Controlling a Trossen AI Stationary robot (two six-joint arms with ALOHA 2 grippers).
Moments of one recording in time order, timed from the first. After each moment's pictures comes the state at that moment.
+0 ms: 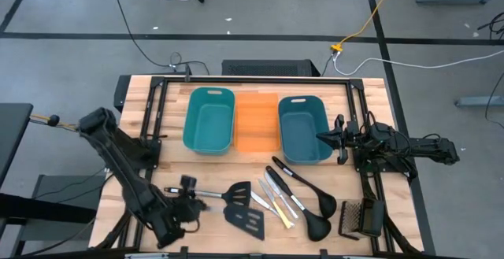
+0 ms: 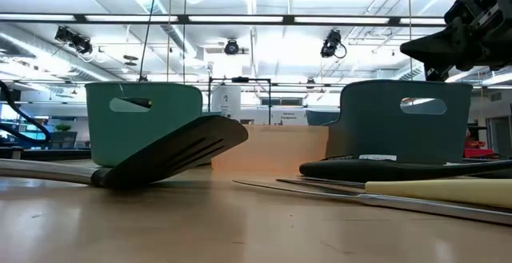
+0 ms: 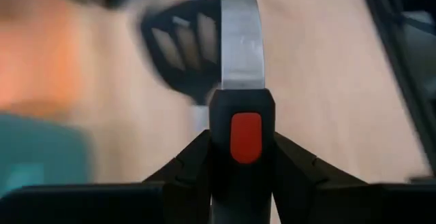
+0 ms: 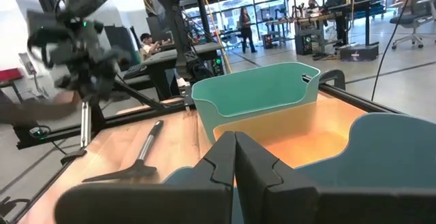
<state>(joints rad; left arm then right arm) -0.90 1.54 1.25 -0.95 -0.57 -0.56 -0.04 0.01 0.02 0.02 0.05 0.21</state>
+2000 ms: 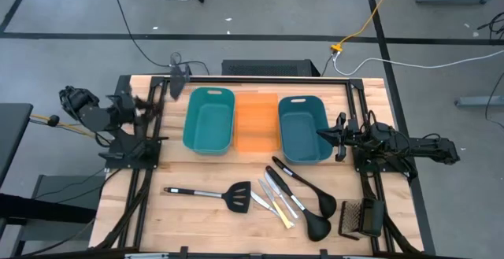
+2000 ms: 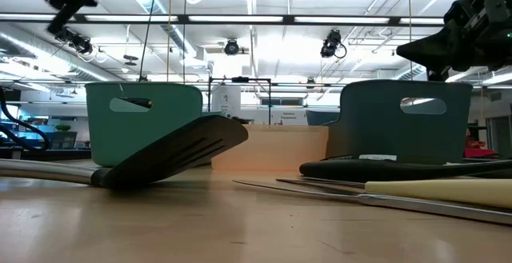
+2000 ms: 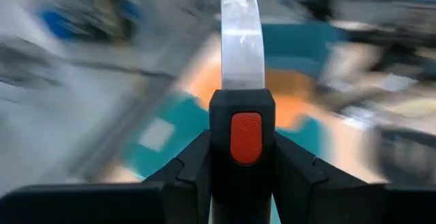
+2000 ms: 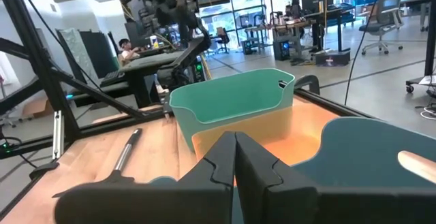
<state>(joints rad) -0.64 0.29 0.92 -1.20 -1.02 -0.37 -0.04 0.01 0.02 0.03 0.14 0.19</state>
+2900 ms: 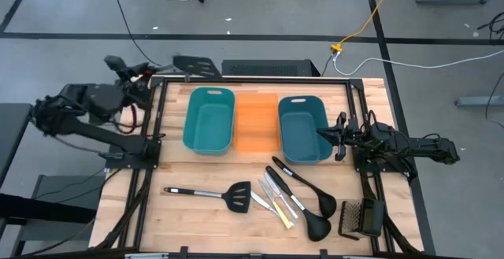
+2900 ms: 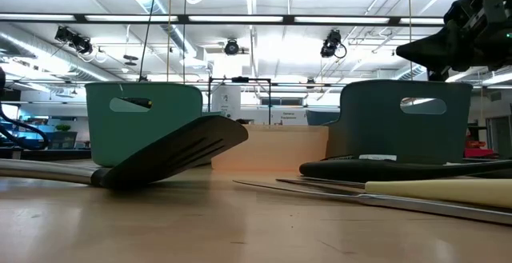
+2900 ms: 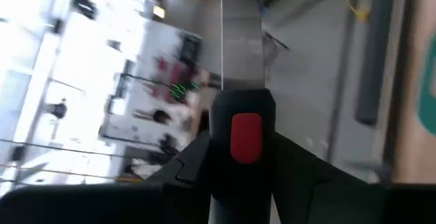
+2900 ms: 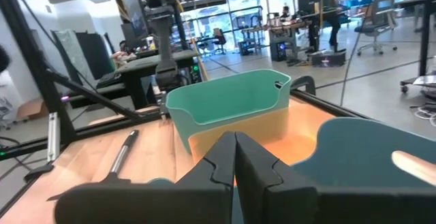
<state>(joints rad) -0.10 0.74 1.29 -1.08 -1.18 0.74 -0.04 0.01 0.02 0.04 0.17 0.19</state>
